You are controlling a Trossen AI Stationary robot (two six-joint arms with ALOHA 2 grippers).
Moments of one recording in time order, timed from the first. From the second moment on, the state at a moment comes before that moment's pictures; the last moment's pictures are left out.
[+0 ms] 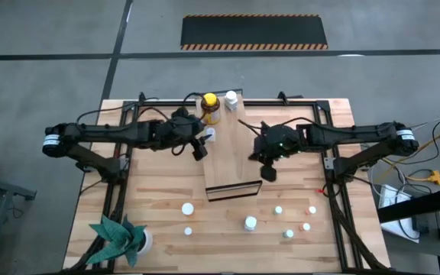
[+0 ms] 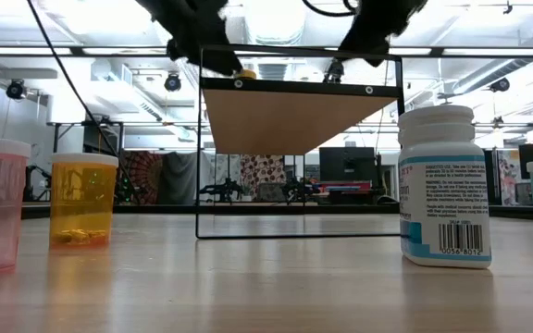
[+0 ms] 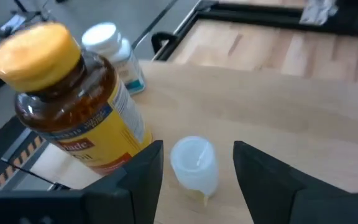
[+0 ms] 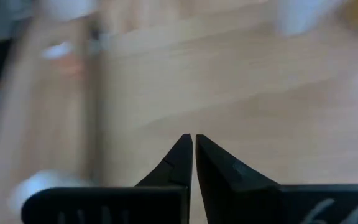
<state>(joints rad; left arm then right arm) 0.08 1.30 1.12 -0.38 -0.42 -0.09 -0.01 1.31 1.14 -0.58 -0.07 0.08</state>
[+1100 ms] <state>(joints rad) -0.10 1.25 1.08 -0.19 -0.42 0.03 0.63 1.32 1.02 -0.73 0.21 0.58</state>
